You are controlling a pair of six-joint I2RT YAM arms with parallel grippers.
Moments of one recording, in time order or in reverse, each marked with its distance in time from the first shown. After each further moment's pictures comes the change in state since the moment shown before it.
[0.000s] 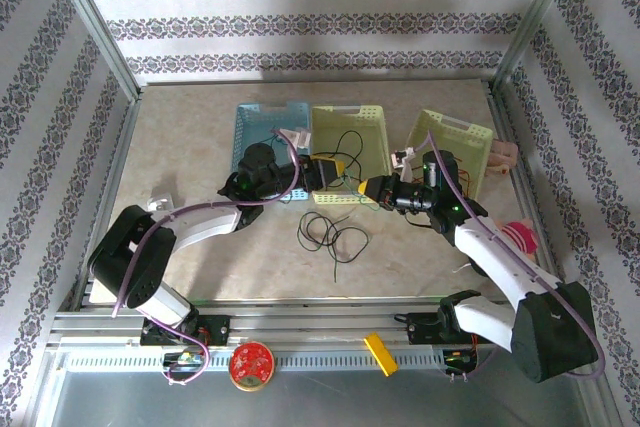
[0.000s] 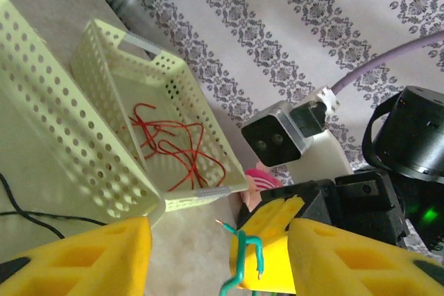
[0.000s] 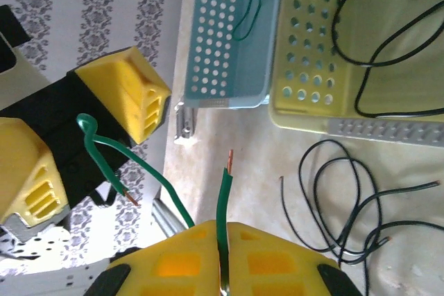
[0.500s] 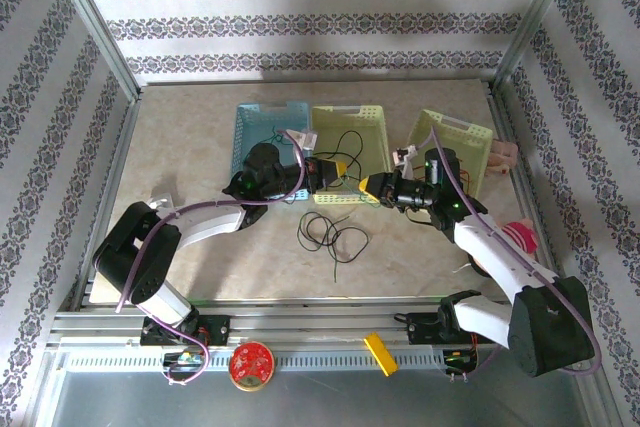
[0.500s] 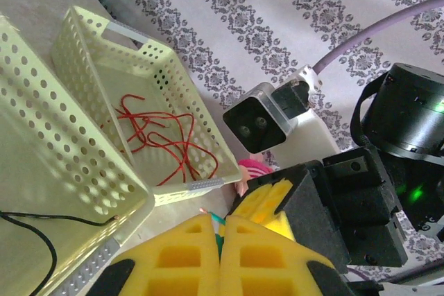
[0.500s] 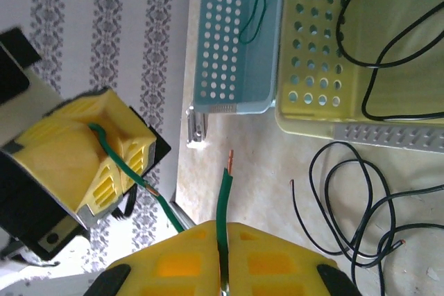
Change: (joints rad) left arm -0.018 0.026 0.016 0.008 0.006 0.009; right arm -0.036 0.025 0.003 0.037 -0.022 0.059
